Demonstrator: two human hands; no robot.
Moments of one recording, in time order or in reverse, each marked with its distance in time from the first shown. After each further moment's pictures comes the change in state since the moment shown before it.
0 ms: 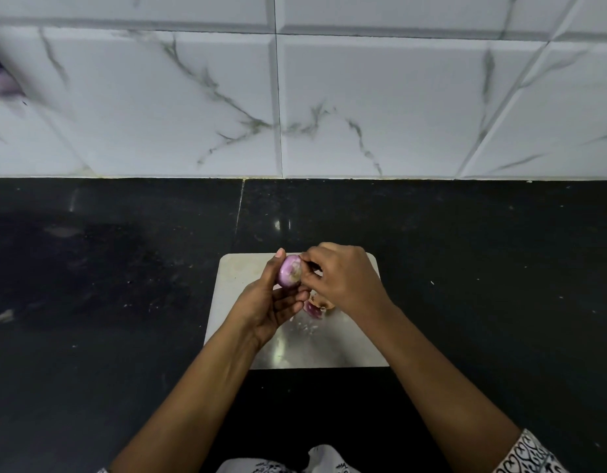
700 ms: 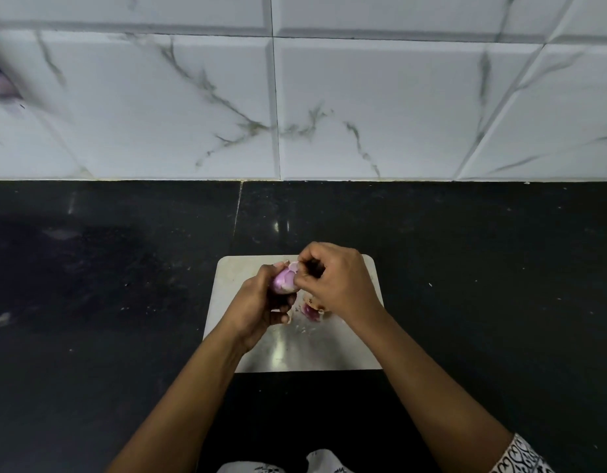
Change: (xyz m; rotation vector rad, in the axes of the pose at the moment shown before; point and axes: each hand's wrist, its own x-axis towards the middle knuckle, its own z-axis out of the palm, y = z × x) left_hand 0.000 0.002 -0.009 0.263 -0.146 0.163; right_hand -0.004 -0.005 -0.002 0.286 0.004 0.152
